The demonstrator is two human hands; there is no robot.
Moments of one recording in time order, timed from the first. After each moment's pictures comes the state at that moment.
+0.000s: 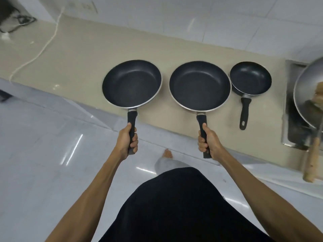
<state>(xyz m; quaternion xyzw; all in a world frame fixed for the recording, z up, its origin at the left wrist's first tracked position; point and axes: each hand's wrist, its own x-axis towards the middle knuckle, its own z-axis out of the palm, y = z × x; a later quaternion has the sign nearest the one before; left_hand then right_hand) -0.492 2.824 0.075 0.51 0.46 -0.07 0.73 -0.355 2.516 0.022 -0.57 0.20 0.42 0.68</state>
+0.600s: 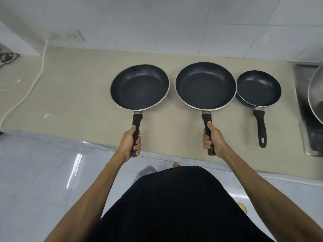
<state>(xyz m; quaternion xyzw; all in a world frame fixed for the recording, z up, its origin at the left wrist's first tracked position) -0.365 2.928 0.072 0.56 0.40 -0.15 0.70 -0.261 2.599 0.010 -0.55 0.26 0.36 0.71</state>
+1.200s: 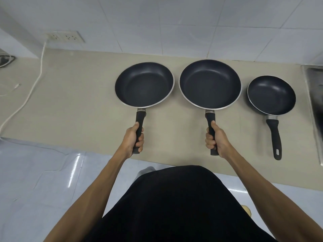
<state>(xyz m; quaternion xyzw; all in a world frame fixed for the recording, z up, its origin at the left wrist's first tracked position) -0.305 2.972 0.068 0.57 0.40 -0.18 0.70 -0.220 2.638 0.010 -0.54 0.27 0.36 0.71</state>
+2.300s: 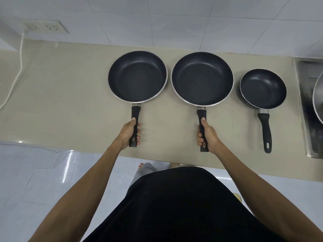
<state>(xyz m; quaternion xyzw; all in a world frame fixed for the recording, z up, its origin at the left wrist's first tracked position) -0.274 2.978 0.030 0.60 0.42 -0.22 0.64 -0.222 2.647 0.004 -0.62 0.30 0.34 0.64</state>
